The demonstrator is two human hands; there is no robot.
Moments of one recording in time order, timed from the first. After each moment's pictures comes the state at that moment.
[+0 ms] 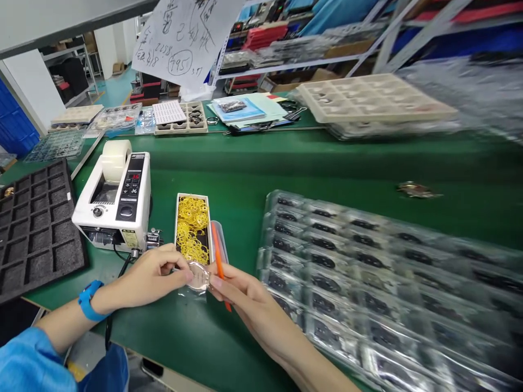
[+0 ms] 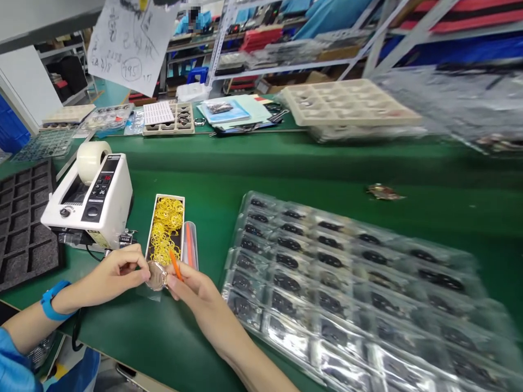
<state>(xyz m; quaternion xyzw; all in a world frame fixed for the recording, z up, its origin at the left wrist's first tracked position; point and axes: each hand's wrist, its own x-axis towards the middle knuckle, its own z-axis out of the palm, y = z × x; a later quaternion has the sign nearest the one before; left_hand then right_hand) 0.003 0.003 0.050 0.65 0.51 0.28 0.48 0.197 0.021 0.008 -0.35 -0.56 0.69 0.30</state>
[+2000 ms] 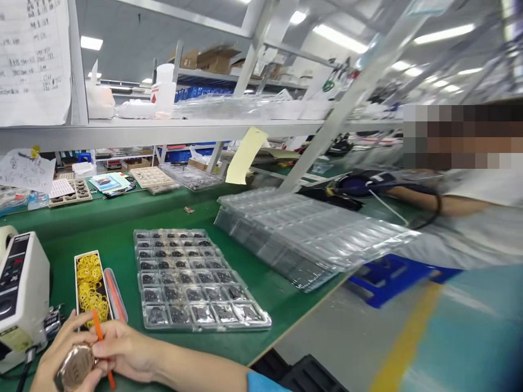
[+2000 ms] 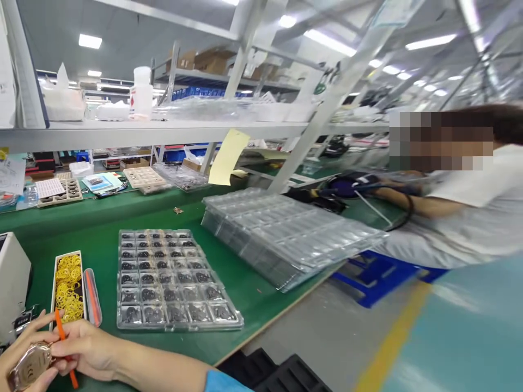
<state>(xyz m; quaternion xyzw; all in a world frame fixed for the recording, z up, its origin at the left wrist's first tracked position) -0.015 0.013 -0.008 0.82 0.34 0.45 0.09 0.160 0.025 -0.013 -0.19 -0.44 0.81 0.33</state>
